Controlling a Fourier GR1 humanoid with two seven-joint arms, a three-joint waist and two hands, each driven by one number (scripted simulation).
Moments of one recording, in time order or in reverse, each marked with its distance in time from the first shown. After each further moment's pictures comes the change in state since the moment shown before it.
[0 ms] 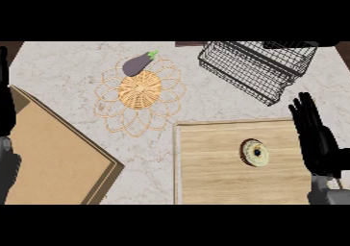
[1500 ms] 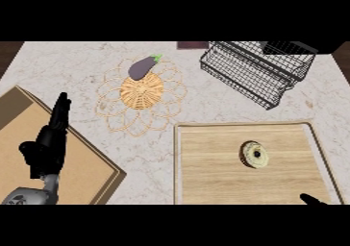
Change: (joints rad) left arm 0.221 -0.086 -0.212 0.164 -0.147 -0.081 0.003; right arm 0.534 -0.112 0.014 -0.521 0.536 -0.454 0.518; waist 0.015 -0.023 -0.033
